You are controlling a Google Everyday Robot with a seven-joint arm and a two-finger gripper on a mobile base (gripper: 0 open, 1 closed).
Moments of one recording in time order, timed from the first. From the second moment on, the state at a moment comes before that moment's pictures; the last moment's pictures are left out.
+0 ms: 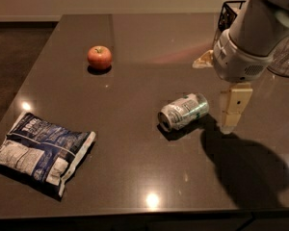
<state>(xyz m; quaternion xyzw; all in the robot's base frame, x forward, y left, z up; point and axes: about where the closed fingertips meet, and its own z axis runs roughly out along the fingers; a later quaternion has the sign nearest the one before) 0.475 -0.164 0.911 -0.75 0.65 0.00 0.13</state>
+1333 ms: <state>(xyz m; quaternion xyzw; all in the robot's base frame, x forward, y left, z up) 0.484 -0.105 0.863 -0.81 0.58 0.03 0.09</state>
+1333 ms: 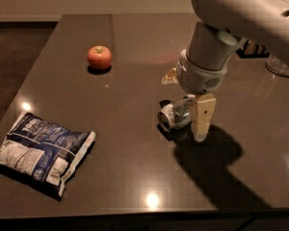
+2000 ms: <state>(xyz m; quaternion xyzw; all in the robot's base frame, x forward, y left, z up) 0.478 -0.091 0.863 -0.81 0.58 0.03 0.09</state>
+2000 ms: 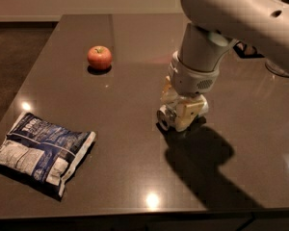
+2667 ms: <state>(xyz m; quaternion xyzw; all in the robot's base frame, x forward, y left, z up) 0.488 -0.093 0.878 -0.78 0.61 0.04 0.10</state>
